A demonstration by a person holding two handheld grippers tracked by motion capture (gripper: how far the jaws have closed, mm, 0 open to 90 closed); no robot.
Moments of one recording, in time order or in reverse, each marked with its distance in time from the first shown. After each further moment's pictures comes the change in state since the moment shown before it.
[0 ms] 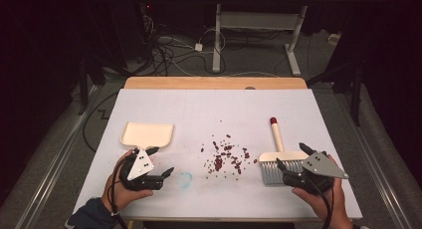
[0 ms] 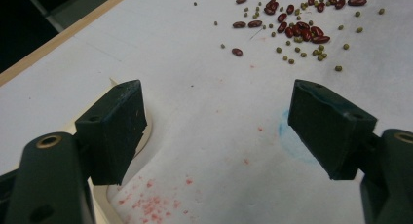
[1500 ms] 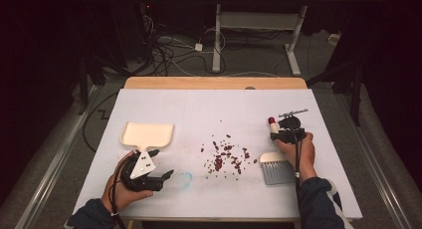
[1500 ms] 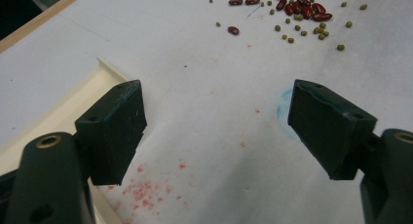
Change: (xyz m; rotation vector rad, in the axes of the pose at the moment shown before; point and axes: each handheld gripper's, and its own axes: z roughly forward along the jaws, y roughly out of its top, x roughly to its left) left arm 0.000 -0.005 0.005 0.052 -0.023 -0.010; right arm -0.056 0.003 0.163 0.563 0.049 0.326
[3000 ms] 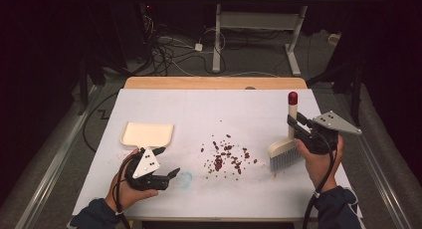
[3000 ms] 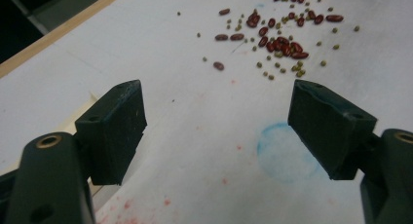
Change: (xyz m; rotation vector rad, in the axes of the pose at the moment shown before) left arm -0.010 0.025 -0.002 -0.080 -0.034 -0.001; right arm 0.011 -0.028 -0.131 -0.660 0.031 -0.074
